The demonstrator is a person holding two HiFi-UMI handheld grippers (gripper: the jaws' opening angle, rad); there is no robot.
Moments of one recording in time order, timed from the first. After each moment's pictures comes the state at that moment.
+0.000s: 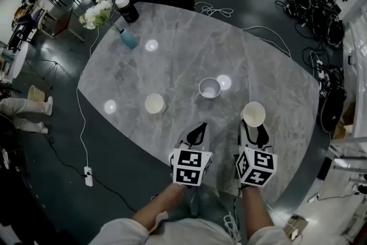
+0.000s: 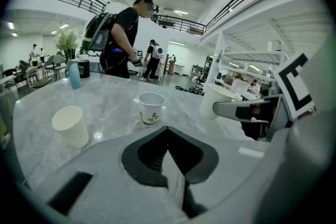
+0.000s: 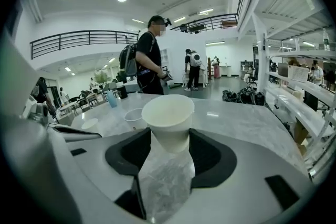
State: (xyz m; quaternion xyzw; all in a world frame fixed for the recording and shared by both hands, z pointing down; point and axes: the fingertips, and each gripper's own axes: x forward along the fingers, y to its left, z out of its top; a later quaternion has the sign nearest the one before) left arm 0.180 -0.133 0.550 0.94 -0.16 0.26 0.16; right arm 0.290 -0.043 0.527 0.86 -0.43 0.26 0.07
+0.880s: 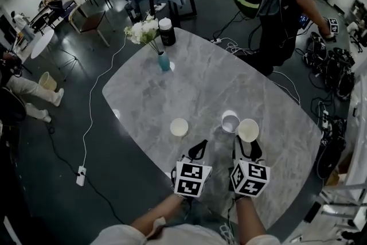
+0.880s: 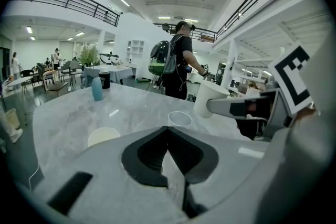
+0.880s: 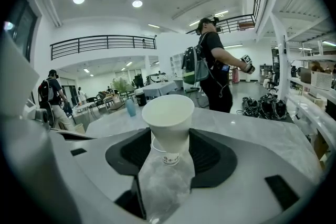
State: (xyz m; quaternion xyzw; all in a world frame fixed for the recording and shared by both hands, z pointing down) left arm 0.142 -0.197 0.509 0.93 -0.23 0.23 0.15; right arm 0.258 -0.141 0.478 0.82 -0.51 0.22 0.07
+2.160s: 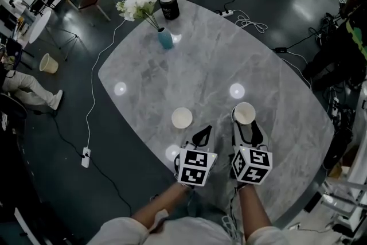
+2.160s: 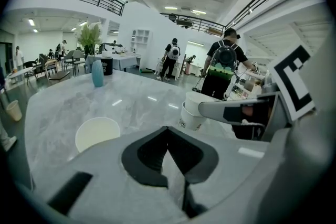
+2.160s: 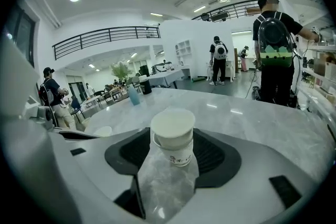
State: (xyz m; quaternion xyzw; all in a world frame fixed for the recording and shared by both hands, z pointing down) left arm 0.159 -0.233 0.558 0.91 -0.24 0.27 0.19; right arm 0.261 -0.198 0.538 0.78 -0.55 0.28 0.09
